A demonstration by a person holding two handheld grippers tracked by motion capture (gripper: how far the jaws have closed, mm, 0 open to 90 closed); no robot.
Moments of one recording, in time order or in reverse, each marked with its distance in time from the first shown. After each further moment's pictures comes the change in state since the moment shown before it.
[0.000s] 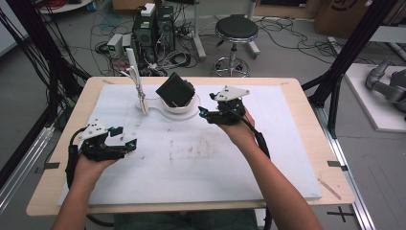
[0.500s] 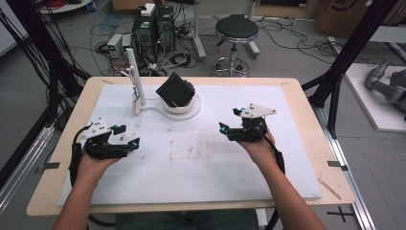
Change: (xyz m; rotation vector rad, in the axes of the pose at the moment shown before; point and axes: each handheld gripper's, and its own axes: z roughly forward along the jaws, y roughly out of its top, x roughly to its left) left arm -0.002 0.003 0.006 -0.012 -0.019 0.025; right arm -0.008 -0.065 -0.046 0.016 -0.038 0.115
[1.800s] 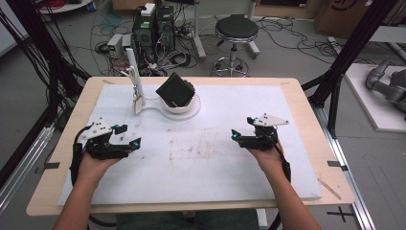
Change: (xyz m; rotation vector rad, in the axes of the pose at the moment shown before) left arm -0.003 0.002 0.001 -0.008 -0.007 0.011; right arm -0.018 -0.046 -0.010 0.018 -0.055 0.116
